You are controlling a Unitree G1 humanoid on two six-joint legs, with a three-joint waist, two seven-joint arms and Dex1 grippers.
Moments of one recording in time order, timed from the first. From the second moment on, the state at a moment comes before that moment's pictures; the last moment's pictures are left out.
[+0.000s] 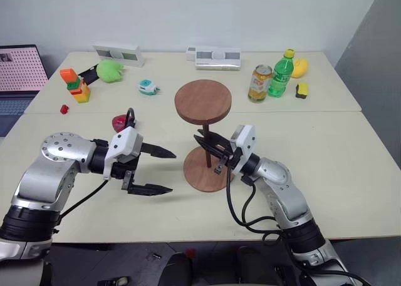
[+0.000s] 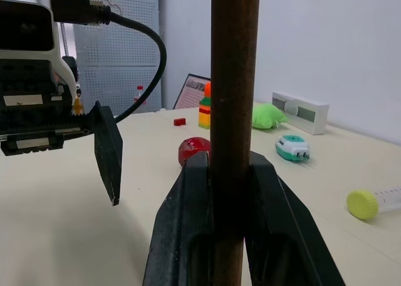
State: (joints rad) left arm -0.39 0.92 0.00 -0.11 -0.46 0.32 -1.50; right arm -0.37 -0.12 0.29 -0.08 0.21 0.05 0.64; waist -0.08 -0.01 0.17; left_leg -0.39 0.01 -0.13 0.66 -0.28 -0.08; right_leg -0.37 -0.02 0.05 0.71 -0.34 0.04
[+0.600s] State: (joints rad) left arm -0.40 0.92 -0.01 -0.10 -0.46 0.32 -1.50; right arm -0.35 -0.15 0.29 -0.05 0.18 0.14 0.65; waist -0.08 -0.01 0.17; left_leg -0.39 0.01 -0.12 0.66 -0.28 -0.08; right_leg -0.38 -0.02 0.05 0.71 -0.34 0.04
